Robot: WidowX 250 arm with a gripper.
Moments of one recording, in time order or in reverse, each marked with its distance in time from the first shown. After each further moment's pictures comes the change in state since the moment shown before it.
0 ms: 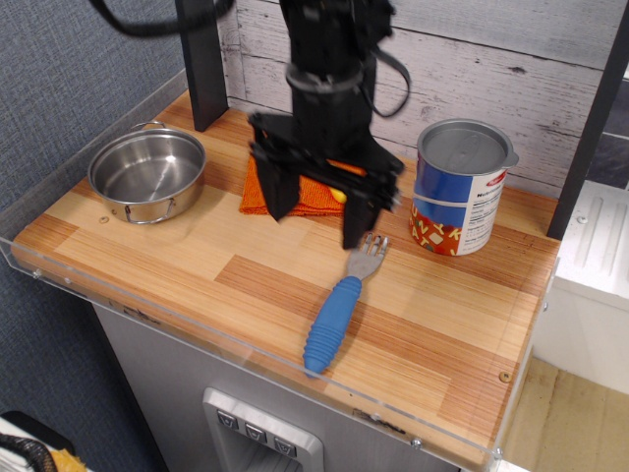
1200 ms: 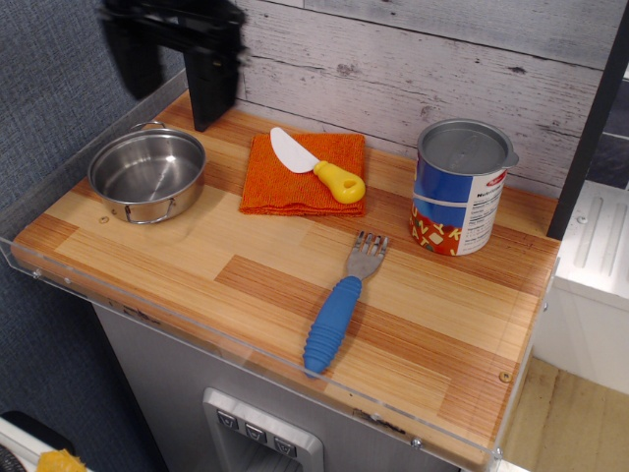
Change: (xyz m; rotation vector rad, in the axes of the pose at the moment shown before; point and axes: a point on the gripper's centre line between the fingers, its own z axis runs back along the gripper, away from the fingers) arm -0.021 0.094 0.062 0.034 -0.019 0.097
